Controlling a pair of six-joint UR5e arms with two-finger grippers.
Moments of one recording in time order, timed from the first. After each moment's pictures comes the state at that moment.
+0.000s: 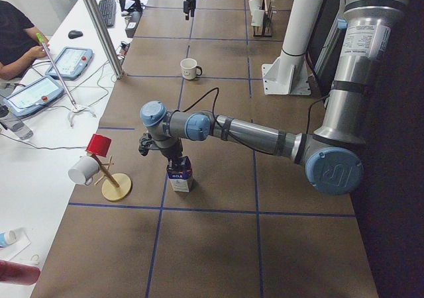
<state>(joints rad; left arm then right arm) -1.32 -1.75 -1.72 -1.41 -2.36 -0.23 1.02 -1.14 1.70 -1.31 2.37 1.18</state>
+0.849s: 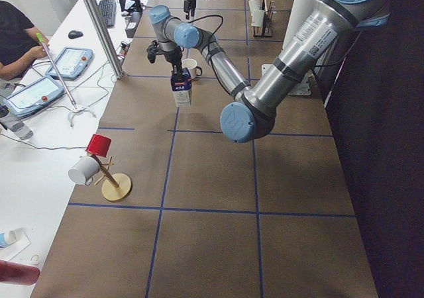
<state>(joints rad) -0.88 -2.43 -1.58 -1.24 -2.31 -0.95 1.03 -1.15 1.71 -1.31 2.37 1.17</state>
